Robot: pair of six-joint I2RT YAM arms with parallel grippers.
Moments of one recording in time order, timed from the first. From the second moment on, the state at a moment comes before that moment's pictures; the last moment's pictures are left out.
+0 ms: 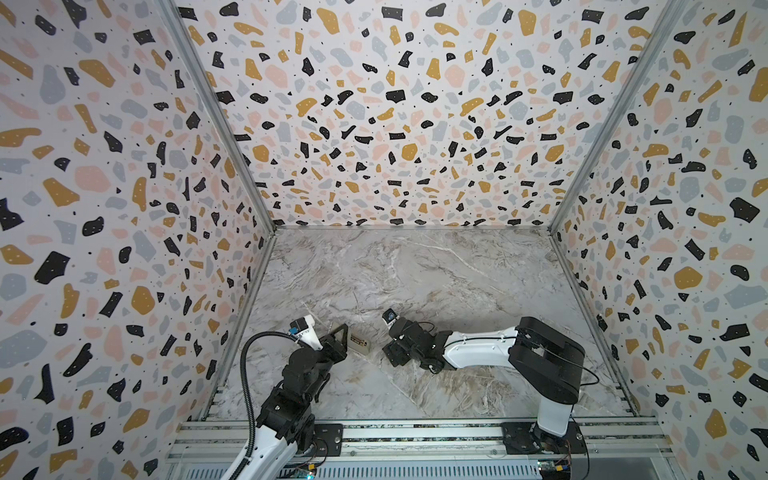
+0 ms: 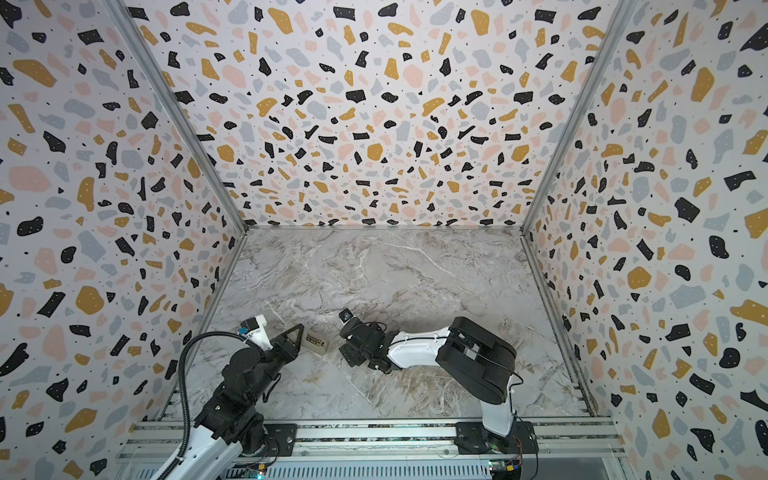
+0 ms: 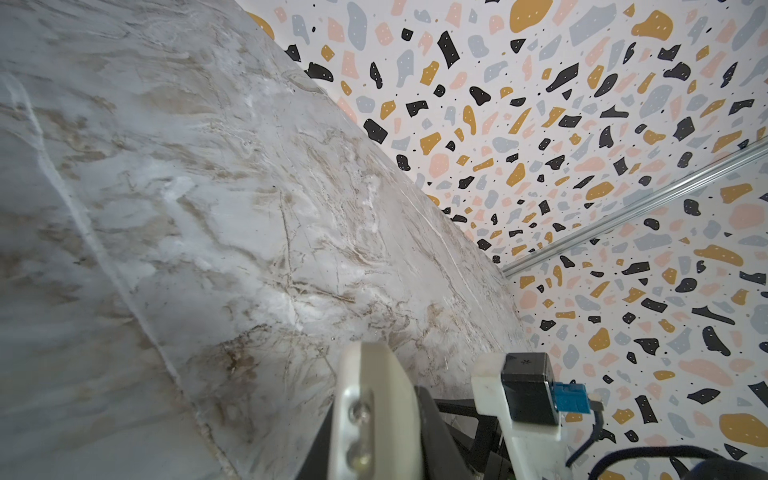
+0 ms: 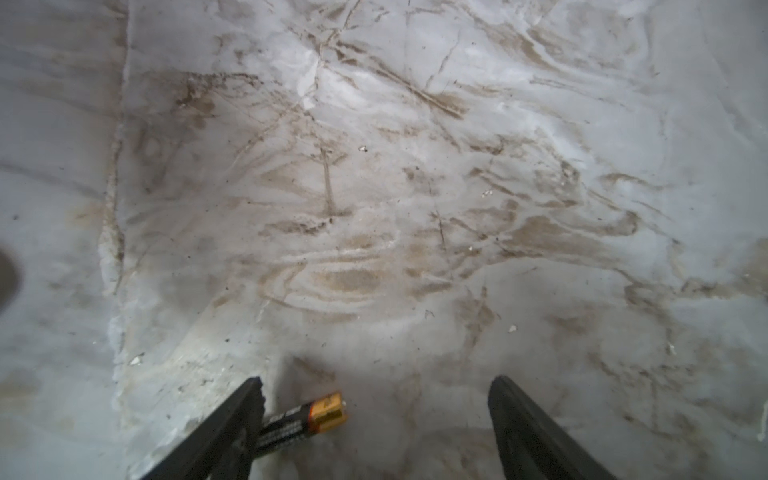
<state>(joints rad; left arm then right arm) -0.40 0.29 0.08 -0.05 -0.05 -0.88 1.10 1.86 1.00 -0.01 0.26 0.25</state>
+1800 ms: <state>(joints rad) -0.40 0.51 0.06 0.14 0.25 -0.76 1.10 1.65 0.84 -0.13 0.12 0.25</state>
